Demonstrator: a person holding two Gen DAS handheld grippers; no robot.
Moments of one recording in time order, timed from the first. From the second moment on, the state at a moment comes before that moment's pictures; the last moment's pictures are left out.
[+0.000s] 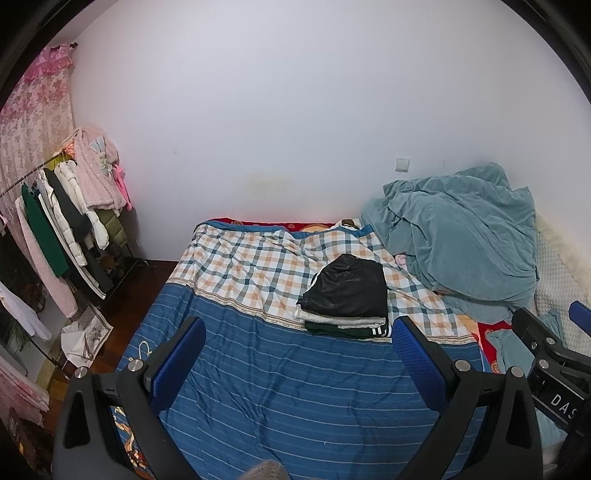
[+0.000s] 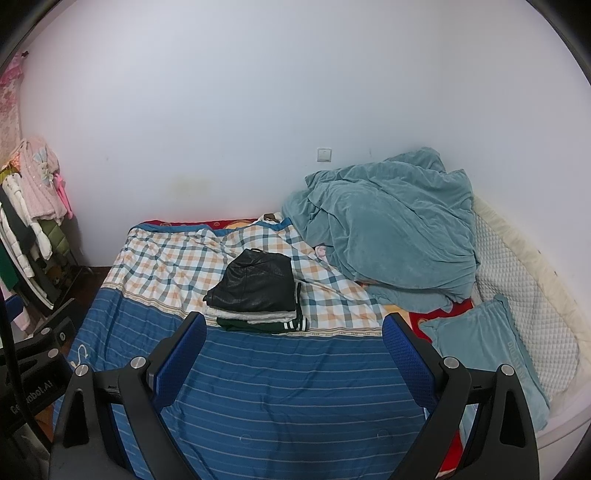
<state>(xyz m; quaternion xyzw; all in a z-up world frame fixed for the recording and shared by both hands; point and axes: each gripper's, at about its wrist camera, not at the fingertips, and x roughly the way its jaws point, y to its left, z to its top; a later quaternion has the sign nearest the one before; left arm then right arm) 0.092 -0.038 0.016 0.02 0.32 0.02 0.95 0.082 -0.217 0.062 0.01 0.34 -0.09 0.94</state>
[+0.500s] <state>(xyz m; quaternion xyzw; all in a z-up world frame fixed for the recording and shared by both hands) 0.092 -0.040 0.017 0.02 0.32 0.02 0.95 0.080 -0.218 0.063 0.01 0.34 -0.09 0.94</state>
